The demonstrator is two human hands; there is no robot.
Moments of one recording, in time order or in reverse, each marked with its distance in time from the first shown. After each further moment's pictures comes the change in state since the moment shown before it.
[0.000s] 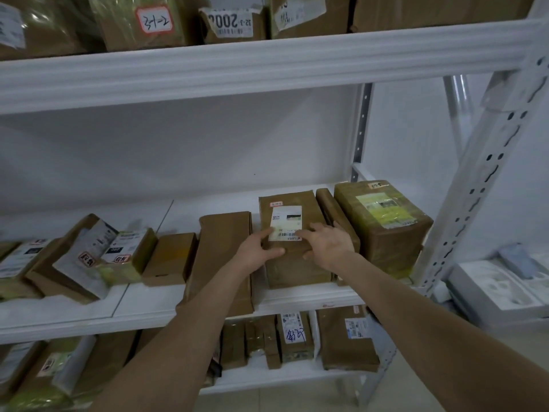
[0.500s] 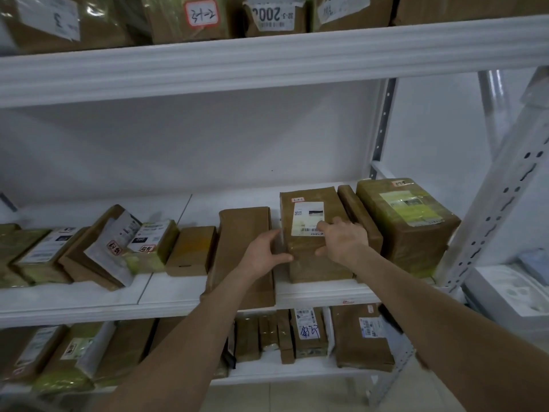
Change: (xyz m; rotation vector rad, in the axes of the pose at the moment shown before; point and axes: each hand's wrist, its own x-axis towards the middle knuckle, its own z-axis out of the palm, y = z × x) left_hand -0.021 -0.029 -0.014 0.102 0.071 0.093; right_hand -0.001 -0.028 -0.012 -0.030 -0.028 0.132
